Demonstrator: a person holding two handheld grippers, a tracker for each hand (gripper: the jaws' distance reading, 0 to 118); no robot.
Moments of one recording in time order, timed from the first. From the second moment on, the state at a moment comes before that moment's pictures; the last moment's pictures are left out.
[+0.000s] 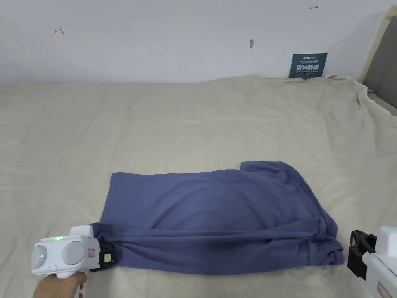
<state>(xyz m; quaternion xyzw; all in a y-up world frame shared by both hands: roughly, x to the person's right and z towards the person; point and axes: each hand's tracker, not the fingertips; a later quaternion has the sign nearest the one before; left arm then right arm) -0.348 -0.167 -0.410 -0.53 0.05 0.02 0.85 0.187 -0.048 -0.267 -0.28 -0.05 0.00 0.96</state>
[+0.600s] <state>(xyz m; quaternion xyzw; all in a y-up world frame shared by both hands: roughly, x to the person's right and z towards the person) -0.362 -0.129 -0.395 -0.47 0.01 0.06 0.88 0.233 -0.167 -0.379 -0.47 -0.05 -0.03 0.88</state>
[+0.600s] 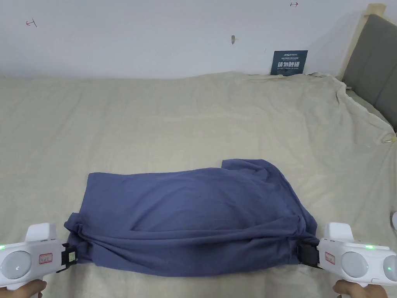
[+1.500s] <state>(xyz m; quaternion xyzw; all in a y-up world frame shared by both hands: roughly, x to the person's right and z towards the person) -0.409 -0.144 -0.262 -0.49 0.02 0.14 0.86 0.234 -0.133 -0.233 -0.43 -0.04 -0.08 0.90</state>
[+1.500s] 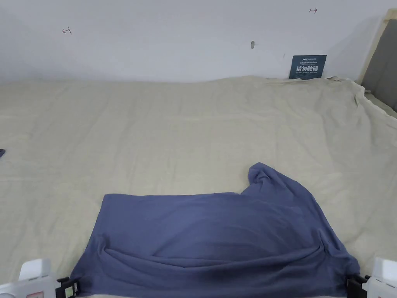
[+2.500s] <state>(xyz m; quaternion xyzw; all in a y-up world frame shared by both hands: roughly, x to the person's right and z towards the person) -0.347 -0.021 -0.271 -0.30 0.06 0.06 0.95 0.191 0.006 -0.228 -0.24 -0.03 -0.06 0.97</state>
